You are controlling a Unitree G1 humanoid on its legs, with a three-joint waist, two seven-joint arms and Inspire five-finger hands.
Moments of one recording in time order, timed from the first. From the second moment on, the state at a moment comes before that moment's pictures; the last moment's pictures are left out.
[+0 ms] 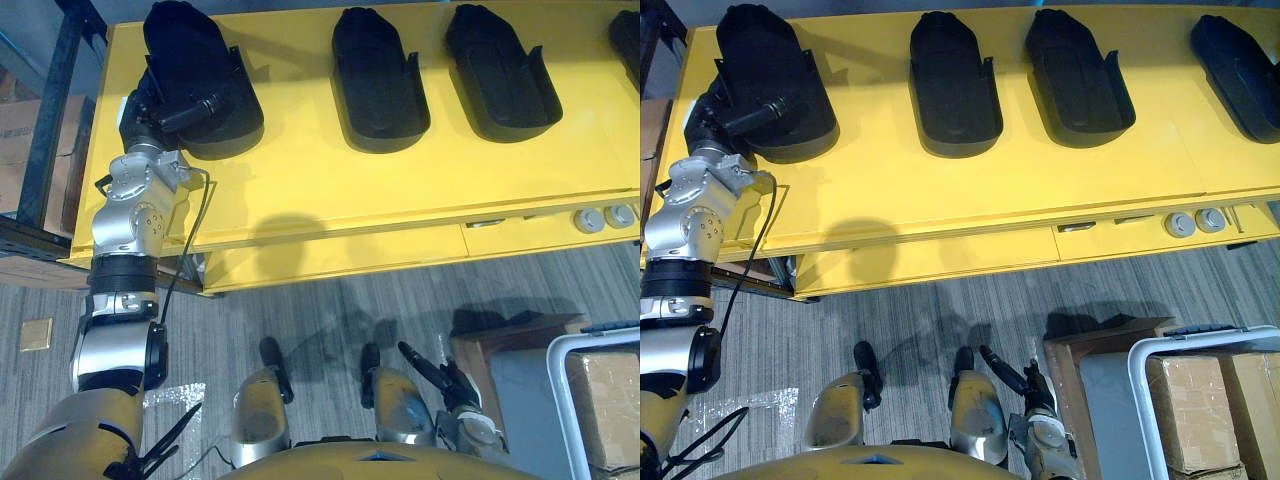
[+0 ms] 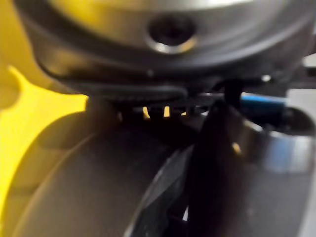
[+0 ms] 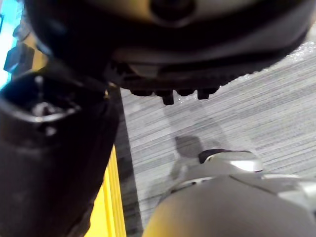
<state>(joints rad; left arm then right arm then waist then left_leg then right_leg) -0.77 0.52 0.16 0.46 -0.46 0.26 0.19 0.14 -0.13 -0.03 0.79 0.17 -0.05 -0.14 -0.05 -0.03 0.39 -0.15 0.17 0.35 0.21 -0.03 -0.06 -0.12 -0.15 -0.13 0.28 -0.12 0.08</state>
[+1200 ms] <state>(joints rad) -0.74 0.63 0.03 0.56 0.09 0.38 -0.04 0.18 -0.14 -0.07 0.83 0.17 -0.06 -0.11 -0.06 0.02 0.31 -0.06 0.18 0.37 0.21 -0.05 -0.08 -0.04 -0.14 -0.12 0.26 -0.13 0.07</state>
